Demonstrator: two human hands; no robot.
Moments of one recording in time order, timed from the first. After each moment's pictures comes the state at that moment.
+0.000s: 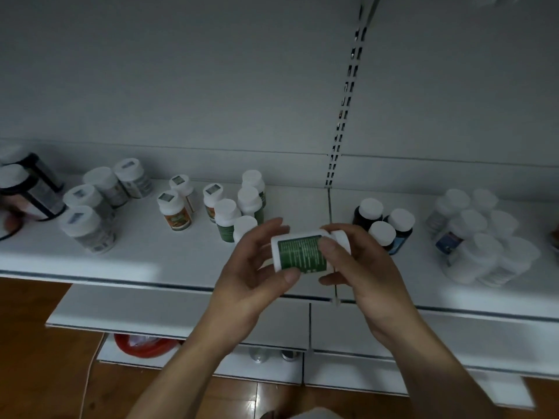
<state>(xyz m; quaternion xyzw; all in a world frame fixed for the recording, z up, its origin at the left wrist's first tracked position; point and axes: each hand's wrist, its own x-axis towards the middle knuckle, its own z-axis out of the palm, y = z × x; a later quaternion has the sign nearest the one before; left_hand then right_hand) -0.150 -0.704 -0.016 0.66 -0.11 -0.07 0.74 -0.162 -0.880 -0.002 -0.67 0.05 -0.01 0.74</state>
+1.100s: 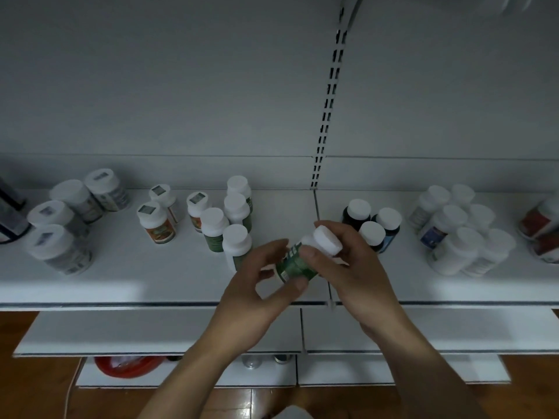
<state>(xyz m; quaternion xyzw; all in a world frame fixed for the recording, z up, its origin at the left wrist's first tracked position) -0.136 -0.706 -0.030 0.79 -0.10 -0.13 0.60 -0.152 -0.870 -0.013 -0.74 0.10 -0.07 0.66</state>
